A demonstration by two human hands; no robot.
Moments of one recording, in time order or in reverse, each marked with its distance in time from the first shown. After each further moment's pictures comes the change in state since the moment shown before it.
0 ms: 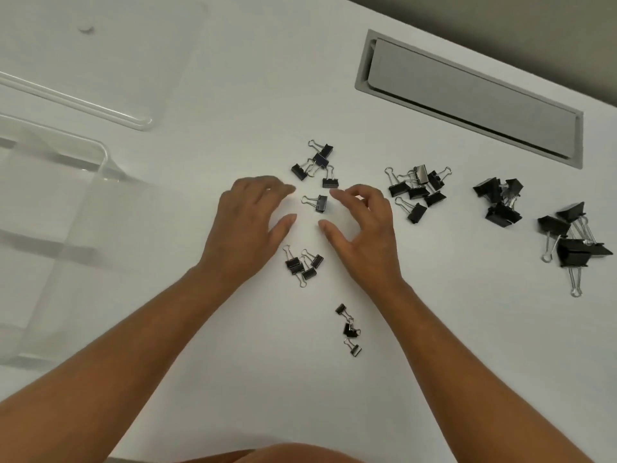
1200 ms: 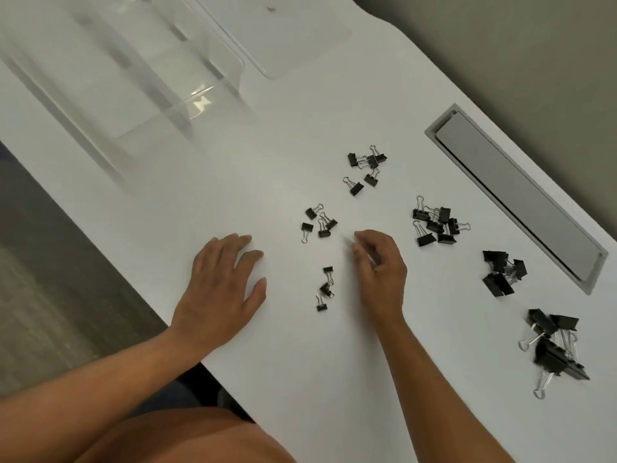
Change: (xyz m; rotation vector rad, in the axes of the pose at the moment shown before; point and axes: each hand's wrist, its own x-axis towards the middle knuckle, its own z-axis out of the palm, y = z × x) left_hand -0.220 0.115 0.029 0.271 0.161 -0.475; right_hand -0.063 0.036 -0.046 0.352 -0.249 -0.060
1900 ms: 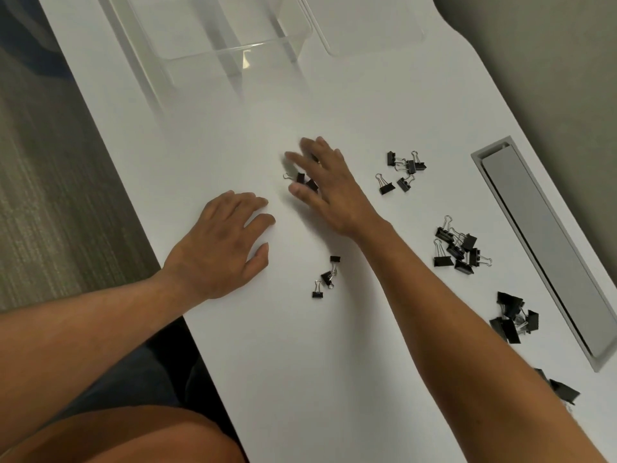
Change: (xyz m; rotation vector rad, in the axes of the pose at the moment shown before) left_hand 0.000 0.007 0.003 0.075 0.035 -0.023; right_hand 0.105 -0.047 0.086 -0.483 -0.807 -0.686
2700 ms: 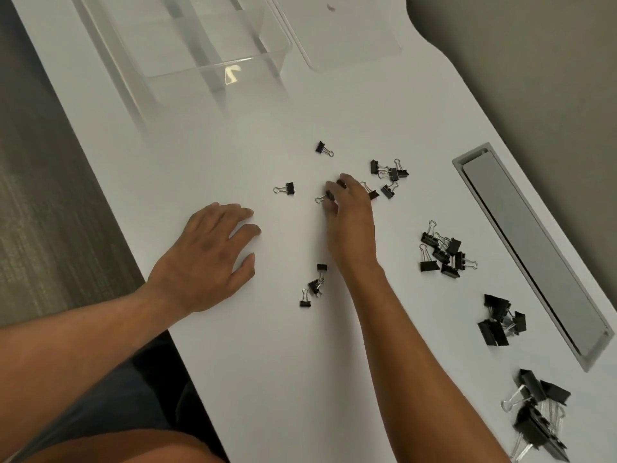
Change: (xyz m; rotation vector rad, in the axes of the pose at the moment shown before) left_hand -0.001 -0.002 0.004 -0.015 0.003 -0.004; right_hand -0.042 -0.004 0.013 -0.014 0.393 0.428
